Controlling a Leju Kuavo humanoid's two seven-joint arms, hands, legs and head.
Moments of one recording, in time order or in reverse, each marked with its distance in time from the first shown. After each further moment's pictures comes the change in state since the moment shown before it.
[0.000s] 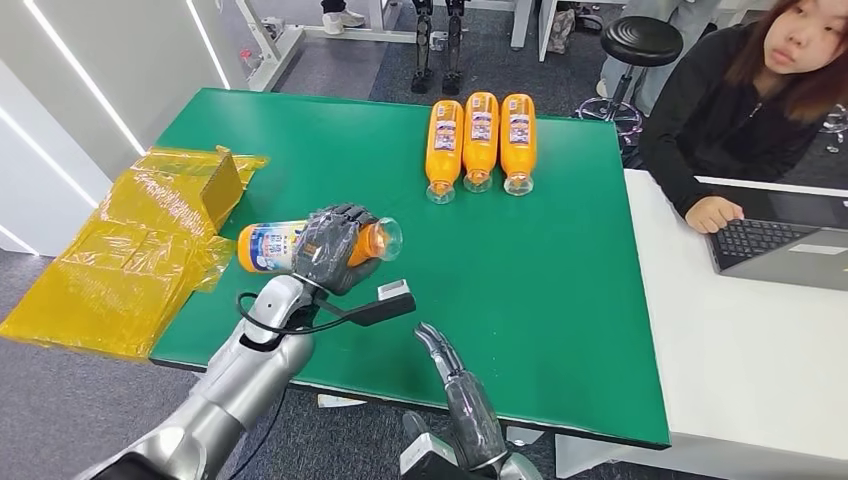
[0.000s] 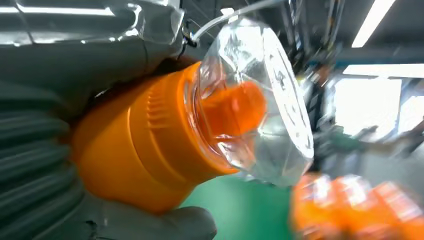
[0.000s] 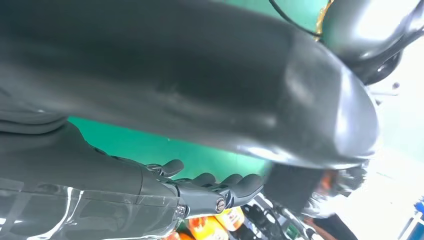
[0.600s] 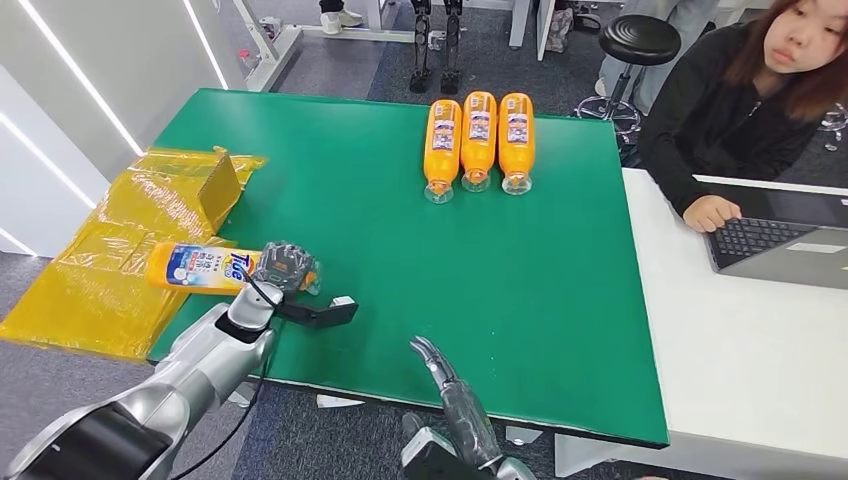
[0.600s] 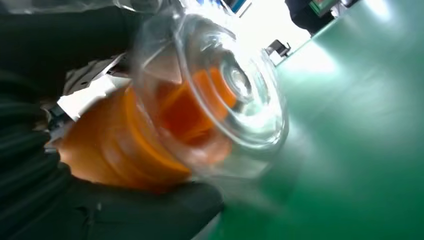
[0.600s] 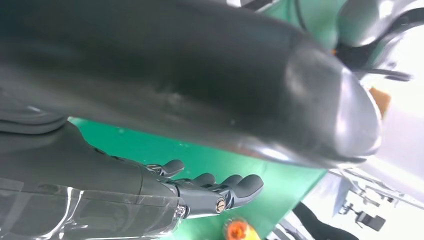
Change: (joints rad) left arm -0.158 0.116 -0.134 0.466 -0.241 -0.256 0.317; right arm 0.013 -0.001 -0.001 0.045 -0.089 0.061 0.005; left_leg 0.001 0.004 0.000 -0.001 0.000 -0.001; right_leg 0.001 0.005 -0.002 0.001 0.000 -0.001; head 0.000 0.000
